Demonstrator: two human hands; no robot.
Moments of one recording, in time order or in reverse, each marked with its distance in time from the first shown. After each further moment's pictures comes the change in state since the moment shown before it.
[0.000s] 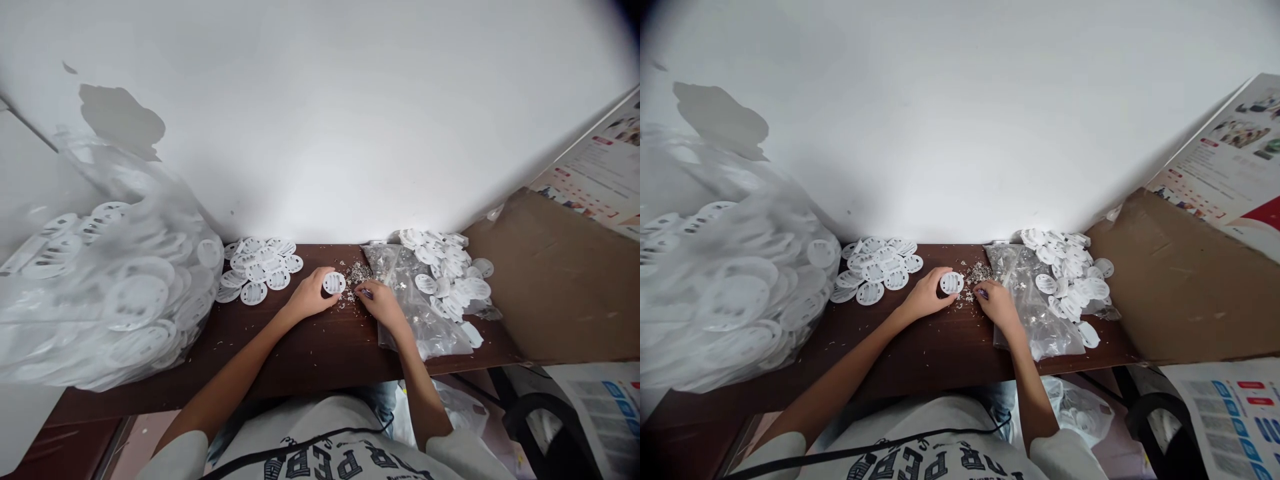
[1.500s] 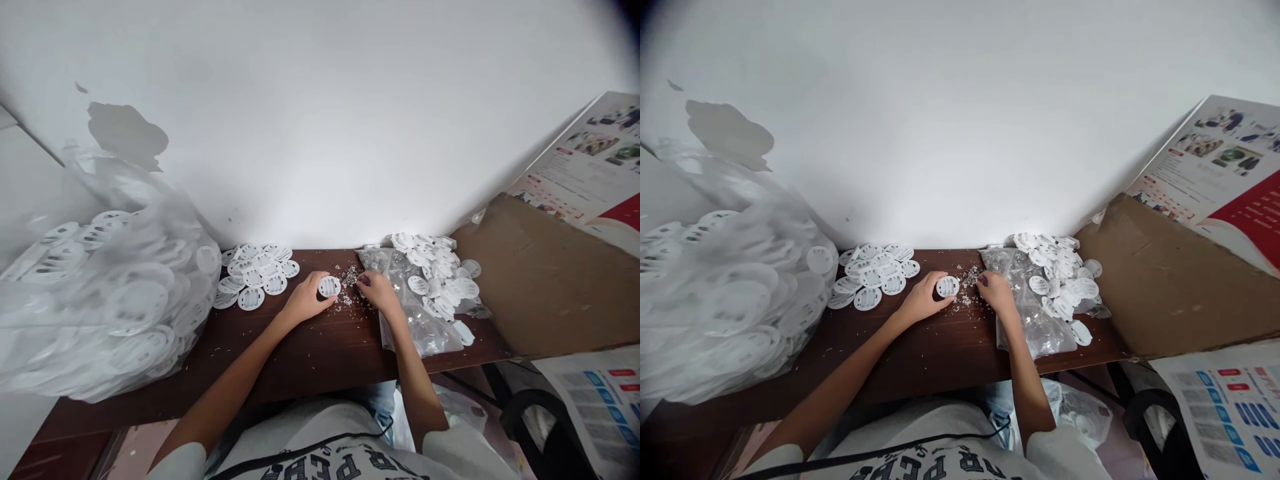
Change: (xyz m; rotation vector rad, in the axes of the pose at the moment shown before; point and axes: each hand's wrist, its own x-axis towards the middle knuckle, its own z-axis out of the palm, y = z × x) left_hand -0.002 -0.002 -0.002 0.025 0.000 -0.025; right_hand 0.033 0.015 -0.007 -0.170 0.038 0.149
